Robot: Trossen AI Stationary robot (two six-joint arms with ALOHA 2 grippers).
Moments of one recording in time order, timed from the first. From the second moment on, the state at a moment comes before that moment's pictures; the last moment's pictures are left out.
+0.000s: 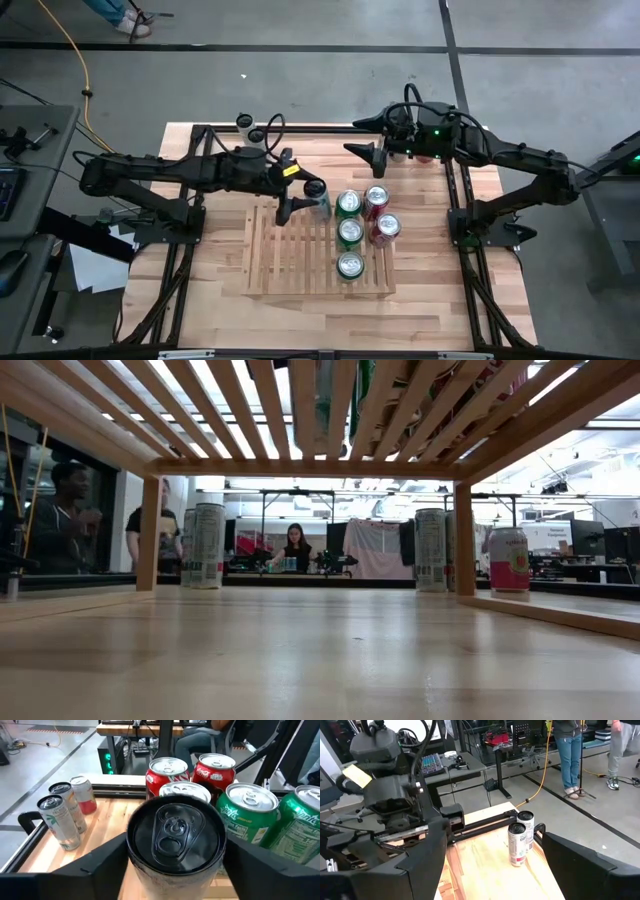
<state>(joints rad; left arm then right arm) 0.00 1.27 1.12 -0.16 -0.01 -0.02 -0.18 1.25 1.41 -0.34 0.09 0.16</state>
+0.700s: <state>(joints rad) 0.00 1.22 1.15 -0.12 -0.02 -0.02 -0.18 1.25 1.41 -0.34 0.08 0.16</state>
